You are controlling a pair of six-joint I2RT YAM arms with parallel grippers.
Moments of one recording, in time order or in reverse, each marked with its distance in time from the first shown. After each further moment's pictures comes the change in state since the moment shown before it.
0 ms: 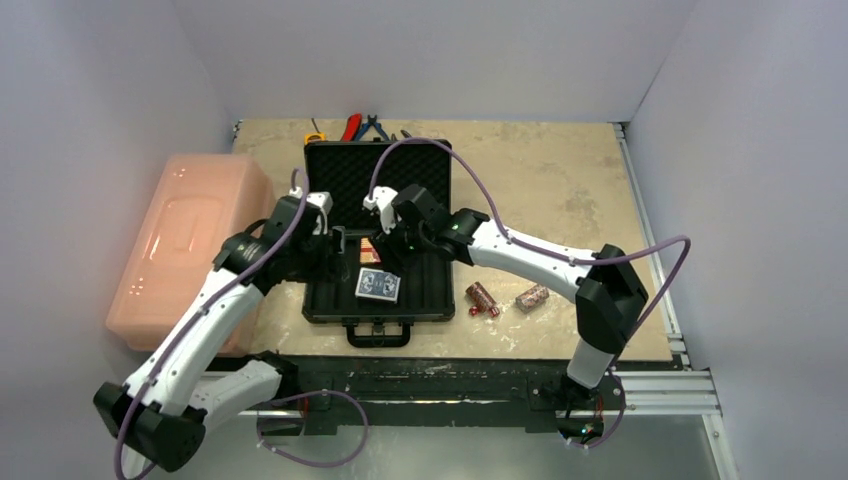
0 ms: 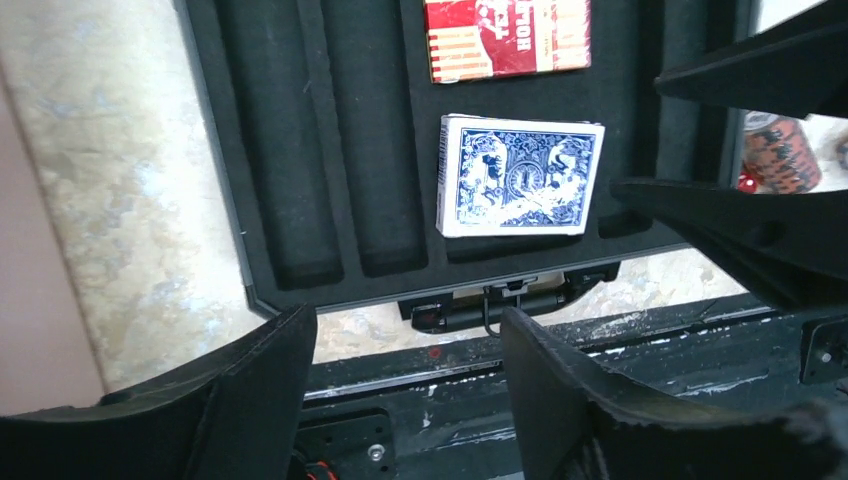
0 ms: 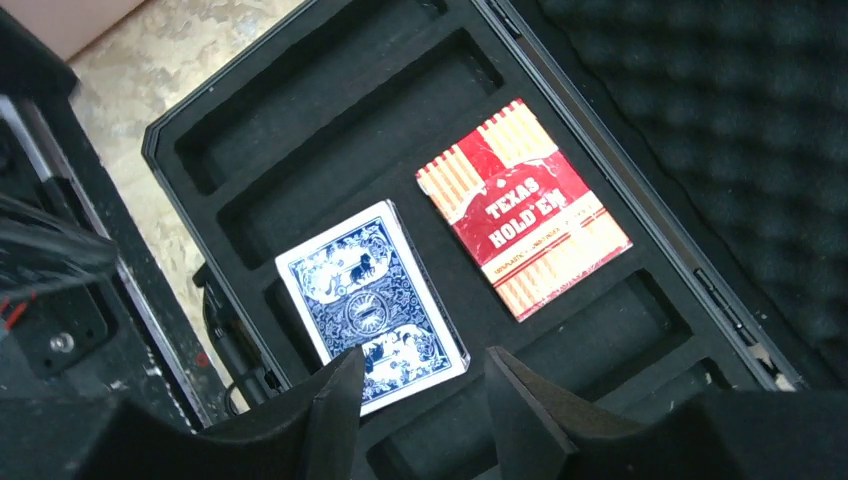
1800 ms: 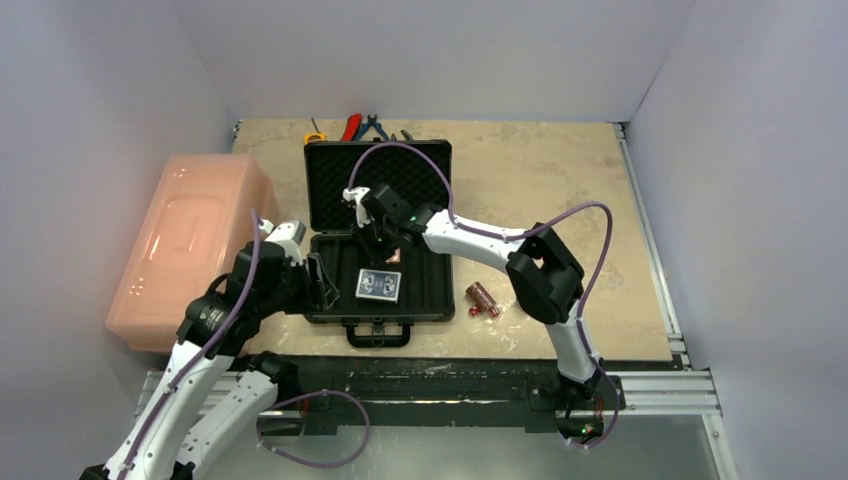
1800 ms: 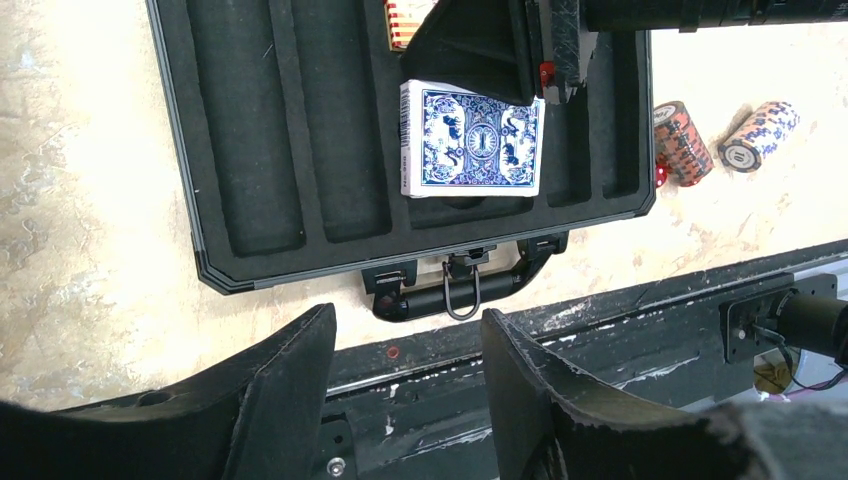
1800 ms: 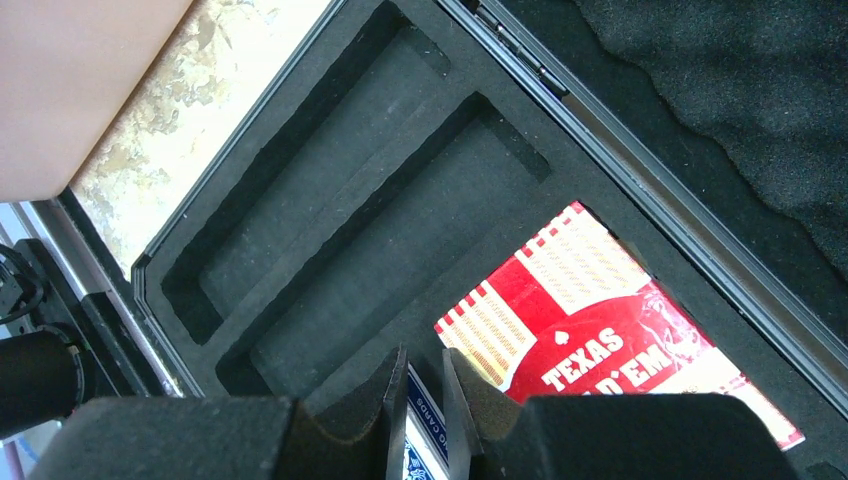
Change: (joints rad) left arm 0.035 -0.360 -0.216 0.048 0.098 -0.072; right arm -0.015 0.361 0.255 0.040 -0.079 0.249
